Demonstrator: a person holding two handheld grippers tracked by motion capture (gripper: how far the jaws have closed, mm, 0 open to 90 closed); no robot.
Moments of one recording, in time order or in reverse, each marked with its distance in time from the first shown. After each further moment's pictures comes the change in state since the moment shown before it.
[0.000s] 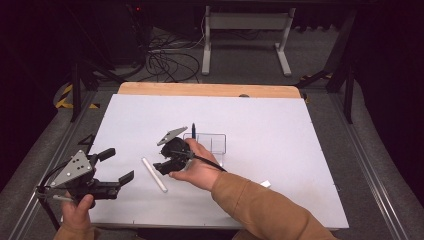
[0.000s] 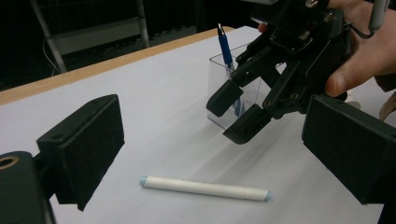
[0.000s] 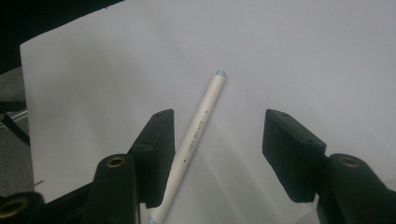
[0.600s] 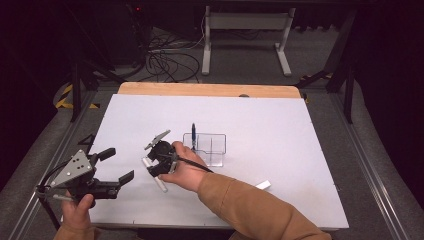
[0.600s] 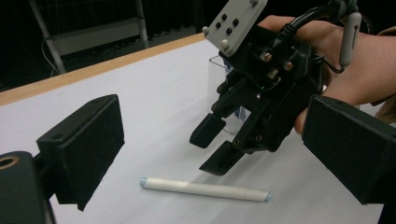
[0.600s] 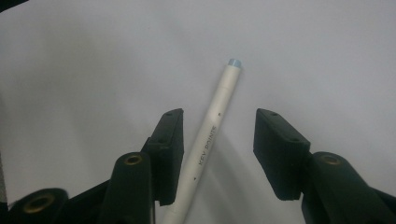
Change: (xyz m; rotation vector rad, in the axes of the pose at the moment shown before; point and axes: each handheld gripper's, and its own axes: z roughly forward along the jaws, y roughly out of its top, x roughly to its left) left arm 0.001 0.000 0.000 0.001 -0.004 0.009; right arm 0.013 0.009 0.037 0.103 -0.022 -0.001
